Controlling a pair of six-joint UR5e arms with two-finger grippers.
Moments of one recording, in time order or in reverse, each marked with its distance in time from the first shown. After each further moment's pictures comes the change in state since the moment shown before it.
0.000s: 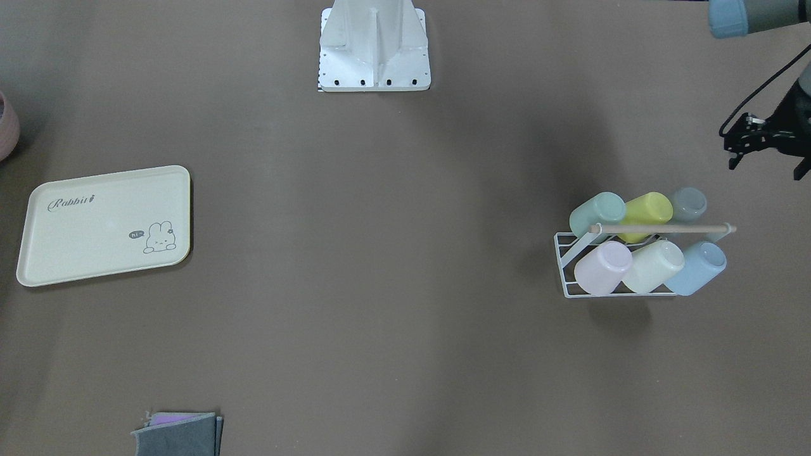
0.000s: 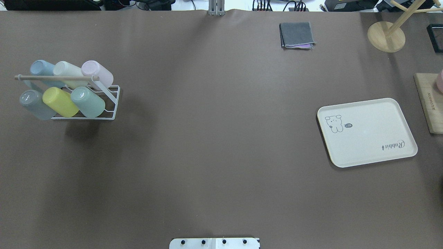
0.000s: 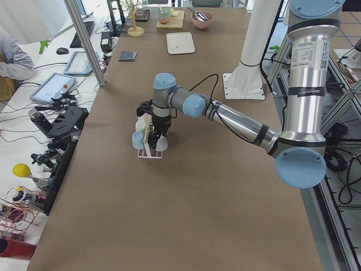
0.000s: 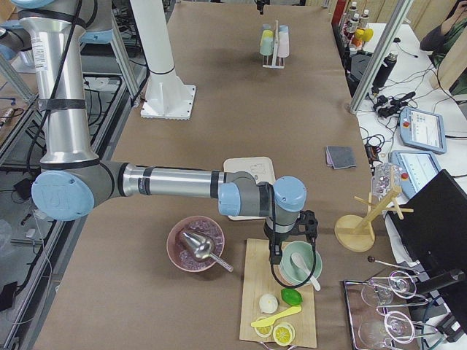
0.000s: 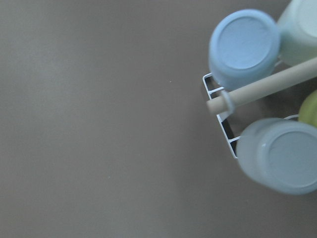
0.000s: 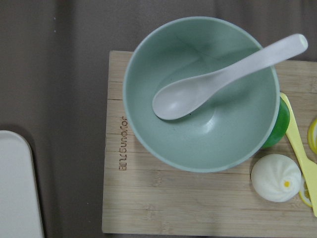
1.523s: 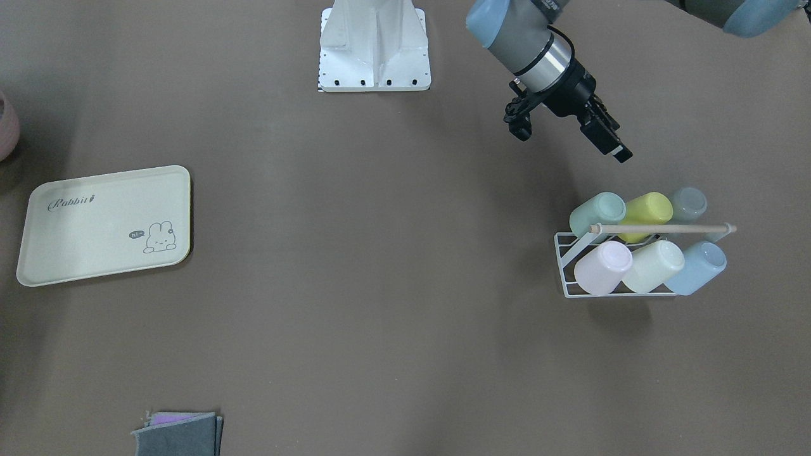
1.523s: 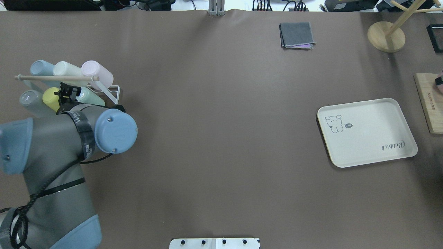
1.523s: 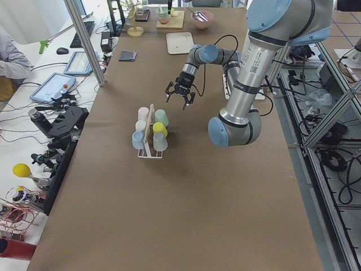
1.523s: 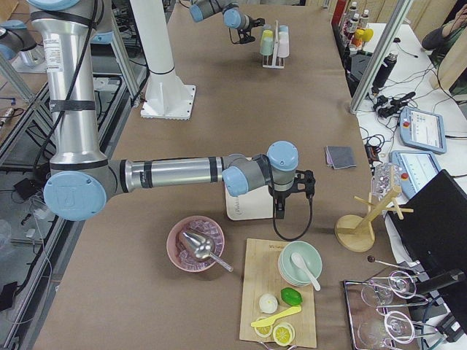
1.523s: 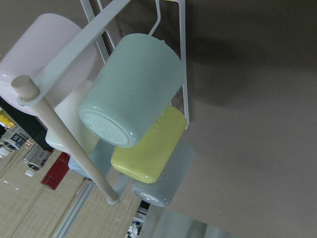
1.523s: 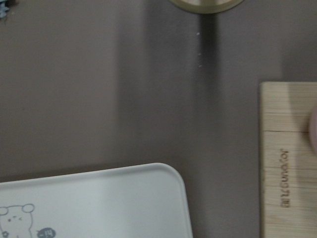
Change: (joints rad) left arm 0.681 -0.487 -0.008 0.937 0.964 0.333; right arm -0.231 -0.022 0.159 0.275 0.082 0.457
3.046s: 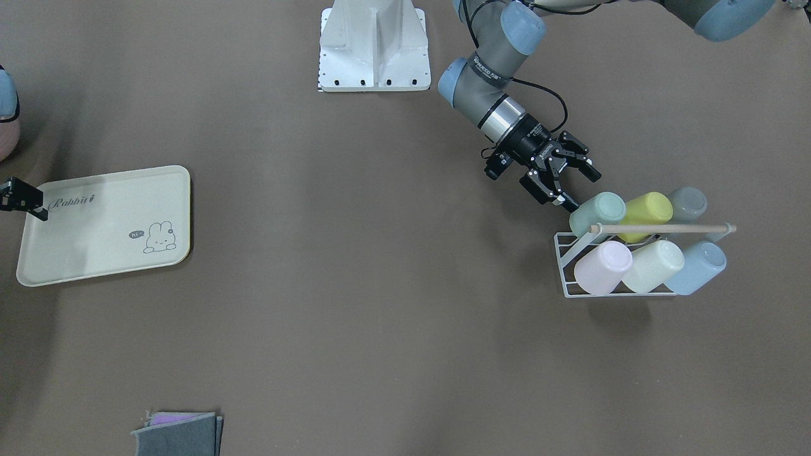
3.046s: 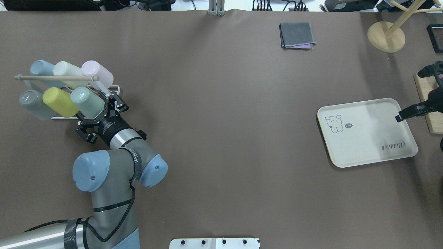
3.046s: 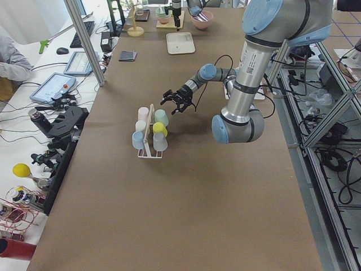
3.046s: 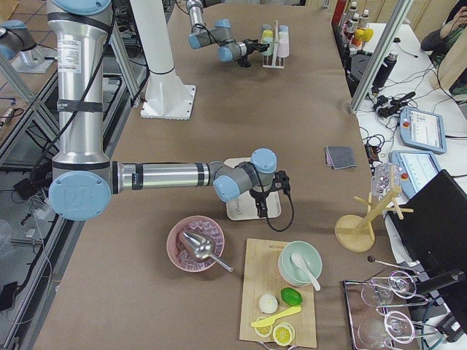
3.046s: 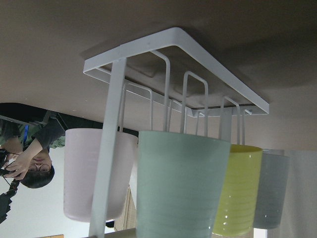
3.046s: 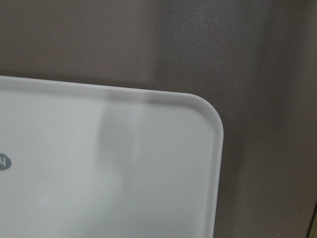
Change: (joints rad) left arm 0.105 0.031 0.286 -0.141 0.348 0.212; right arm -0.190 -0.093 -0.064 0.181 -0.096 -0.090
